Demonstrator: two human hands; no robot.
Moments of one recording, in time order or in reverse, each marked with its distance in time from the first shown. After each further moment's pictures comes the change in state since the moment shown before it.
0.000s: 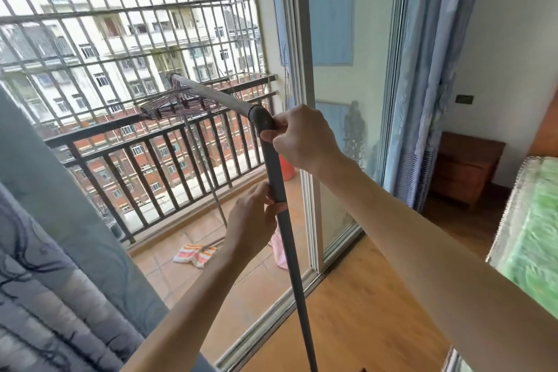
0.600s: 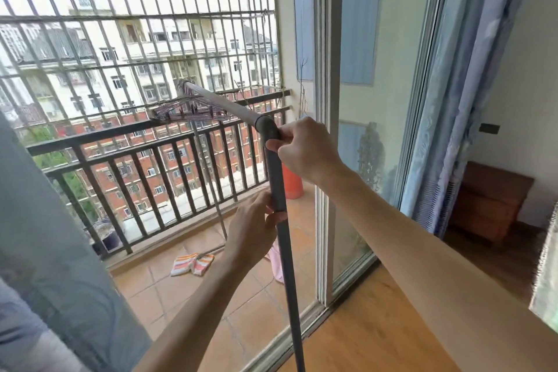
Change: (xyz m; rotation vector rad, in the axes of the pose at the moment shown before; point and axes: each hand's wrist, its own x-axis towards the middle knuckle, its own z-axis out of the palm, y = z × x) left_hand 0.076 -0.089 0.014 -0.019 0.032 -0.054; right_hand 0.101 0.017 0.074 0.029 -0.005 -0.012
